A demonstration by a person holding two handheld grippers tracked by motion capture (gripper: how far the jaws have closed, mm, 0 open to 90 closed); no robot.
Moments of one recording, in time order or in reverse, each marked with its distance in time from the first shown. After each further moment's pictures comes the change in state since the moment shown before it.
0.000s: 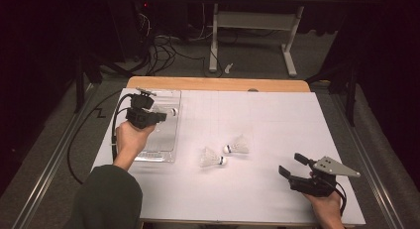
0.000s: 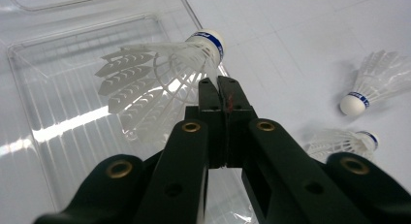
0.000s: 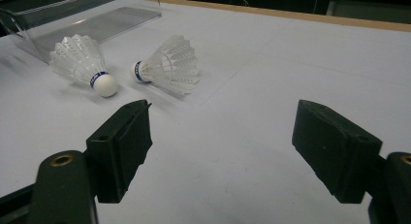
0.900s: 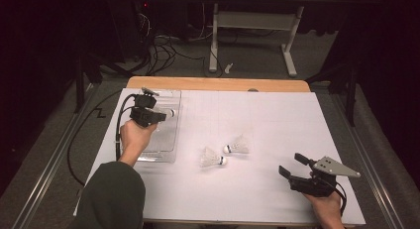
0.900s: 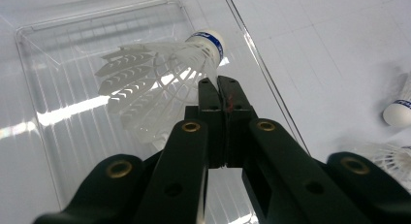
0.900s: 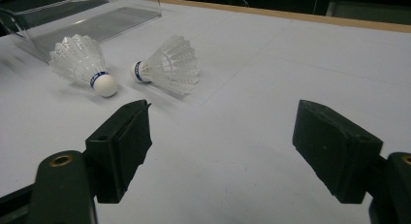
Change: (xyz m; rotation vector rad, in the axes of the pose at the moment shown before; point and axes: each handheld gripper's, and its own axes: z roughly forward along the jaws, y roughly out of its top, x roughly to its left) left arm 0.011 0.004 0.025 0.047 0.057 -0.038; right arm 0.000 0.000 0.000 -0.001 0.000 -0.002
